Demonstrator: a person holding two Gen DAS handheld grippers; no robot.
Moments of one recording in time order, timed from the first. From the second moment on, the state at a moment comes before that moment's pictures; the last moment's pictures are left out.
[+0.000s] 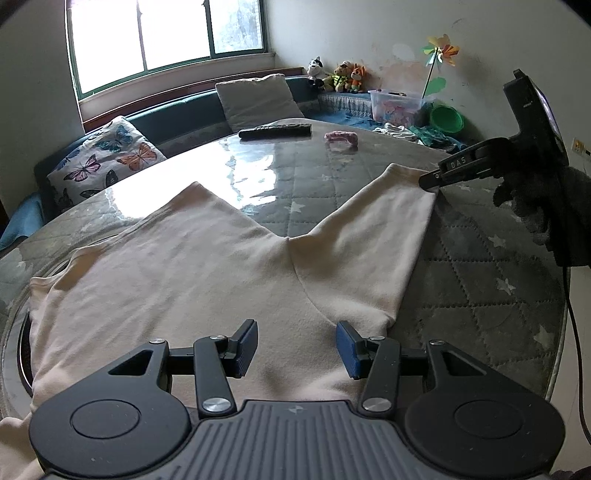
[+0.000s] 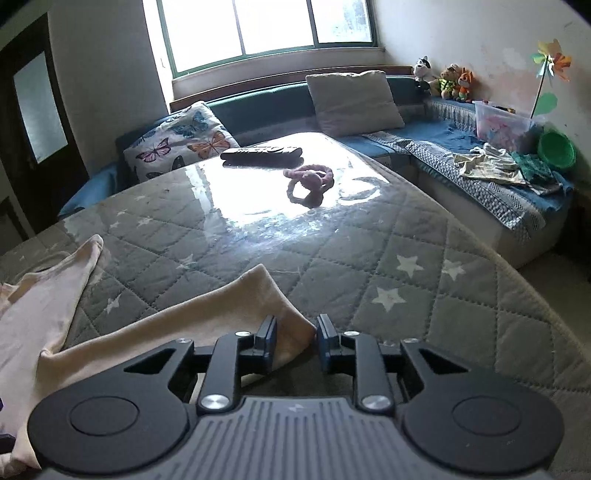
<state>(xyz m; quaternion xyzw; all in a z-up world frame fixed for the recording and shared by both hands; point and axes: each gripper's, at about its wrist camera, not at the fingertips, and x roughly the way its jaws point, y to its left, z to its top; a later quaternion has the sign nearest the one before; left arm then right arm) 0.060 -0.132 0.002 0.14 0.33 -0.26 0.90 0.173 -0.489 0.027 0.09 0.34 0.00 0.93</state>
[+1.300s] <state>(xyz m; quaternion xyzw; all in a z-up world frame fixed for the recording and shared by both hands) 0.018 0.020 0.013 0.04 0.30 -0.13 0.94 0.124 -0.221 0.169 -0.01 0.28 0.33 0.90</state>
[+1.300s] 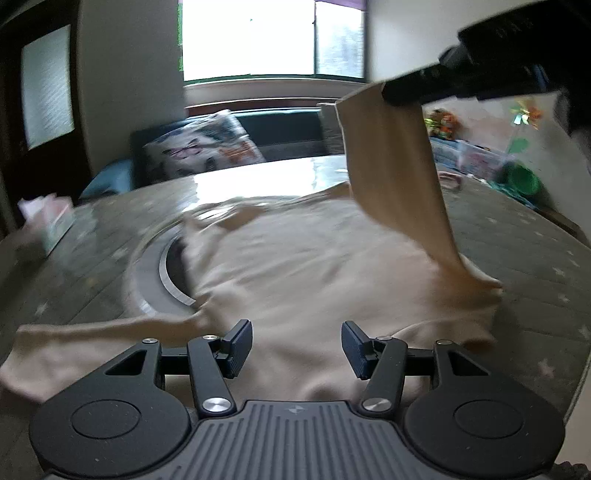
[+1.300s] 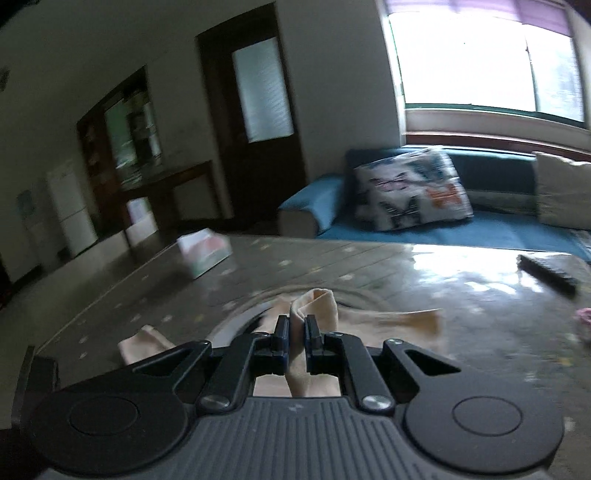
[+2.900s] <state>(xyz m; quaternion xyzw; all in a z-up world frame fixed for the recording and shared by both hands) 0.024 0.020 0.005 0.03 0.33 -0.13 0.94 0.158 -0.253 0.054 -0.10 0.39 0.28 0.87</state>
